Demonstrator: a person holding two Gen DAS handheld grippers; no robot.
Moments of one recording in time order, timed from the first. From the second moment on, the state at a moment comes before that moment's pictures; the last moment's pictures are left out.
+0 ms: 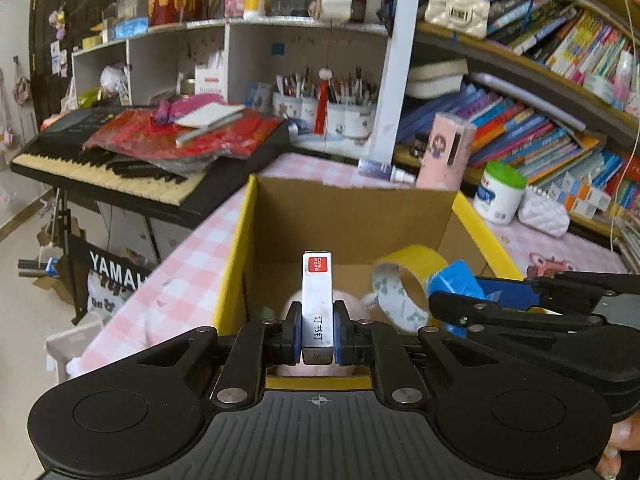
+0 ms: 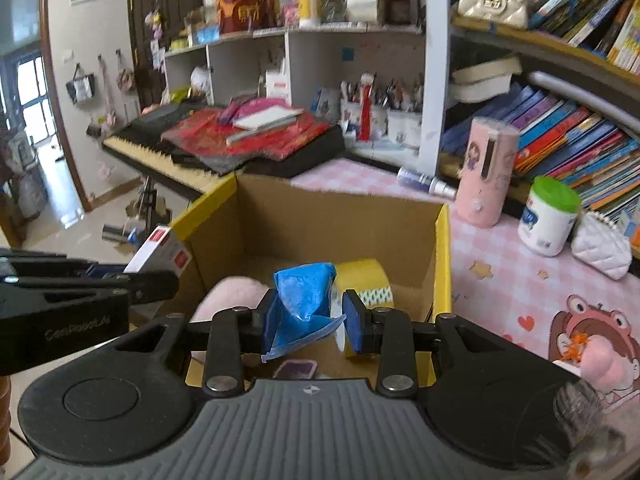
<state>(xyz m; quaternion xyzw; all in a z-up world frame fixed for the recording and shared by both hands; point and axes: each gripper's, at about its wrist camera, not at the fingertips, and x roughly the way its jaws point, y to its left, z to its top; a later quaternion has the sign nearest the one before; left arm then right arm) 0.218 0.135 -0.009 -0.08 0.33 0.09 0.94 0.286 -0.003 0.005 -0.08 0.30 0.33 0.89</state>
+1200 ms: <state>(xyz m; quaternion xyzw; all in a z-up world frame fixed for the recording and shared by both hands) 0.156 0.128 0.007 -0.07 0.24 0.11 0.96 0.239 -0.019 0.003 -0.08 0.27 0.28 0.92</state>
